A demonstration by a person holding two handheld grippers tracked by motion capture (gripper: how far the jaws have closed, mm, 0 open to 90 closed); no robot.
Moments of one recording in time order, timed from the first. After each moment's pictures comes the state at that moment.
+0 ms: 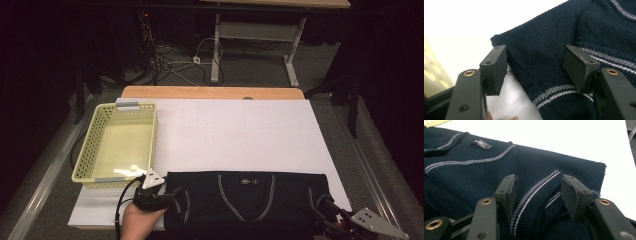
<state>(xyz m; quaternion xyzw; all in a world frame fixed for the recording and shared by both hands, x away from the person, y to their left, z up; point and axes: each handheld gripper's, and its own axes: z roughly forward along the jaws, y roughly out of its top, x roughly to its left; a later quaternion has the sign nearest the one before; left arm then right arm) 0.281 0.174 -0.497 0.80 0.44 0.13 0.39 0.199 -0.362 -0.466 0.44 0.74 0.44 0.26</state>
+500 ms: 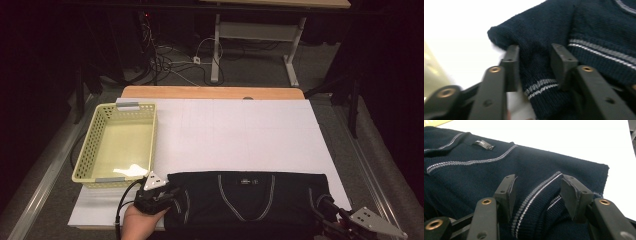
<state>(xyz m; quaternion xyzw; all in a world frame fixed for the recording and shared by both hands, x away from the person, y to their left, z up) 0.275 0.168 -0.498 0.80 0.44 0.11 0.38 0.201 -0.360 -0.465 0.43 0.74 0.44 0.26</state>
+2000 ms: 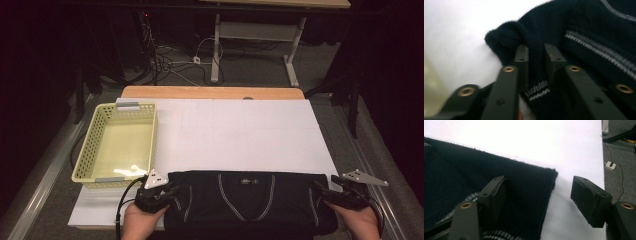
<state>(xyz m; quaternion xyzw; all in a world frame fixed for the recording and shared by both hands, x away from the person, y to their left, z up) 0.275 0.169 -0.490 0.80 0.44 0.11 0.38 0.300 -0.390 -0.473 0.52 0.74 0.35 0.24</state>
